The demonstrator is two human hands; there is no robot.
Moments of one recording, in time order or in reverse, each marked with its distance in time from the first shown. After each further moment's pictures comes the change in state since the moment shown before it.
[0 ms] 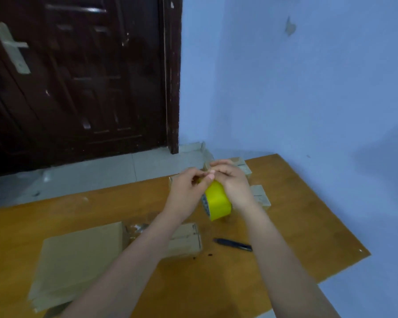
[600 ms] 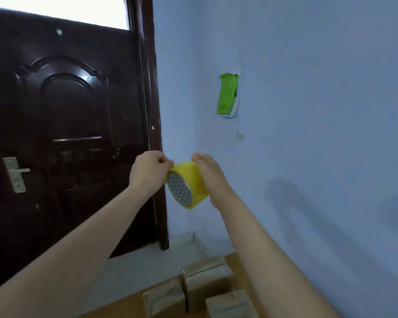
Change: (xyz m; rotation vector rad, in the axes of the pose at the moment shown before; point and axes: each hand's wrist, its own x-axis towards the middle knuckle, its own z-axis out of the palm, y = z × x) left_hand 0.160 0.230 -0.058 0.310 0.279 0.133; right_hand 0.098 -0.199 -0.110 0.214 0.095 -0.218
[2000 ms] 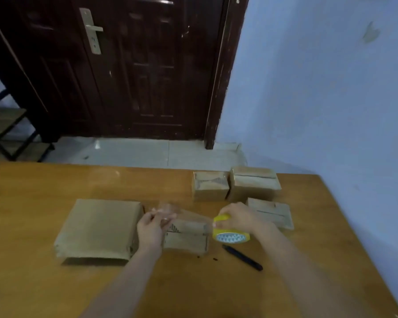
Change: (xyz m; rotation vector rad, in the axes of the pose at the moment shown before) left_hand -0.303 -0.270 0.062 -0.798 0.407 -1.110; right_hand -0.149 0.271 0.039 -1.006 -1.058 0.292
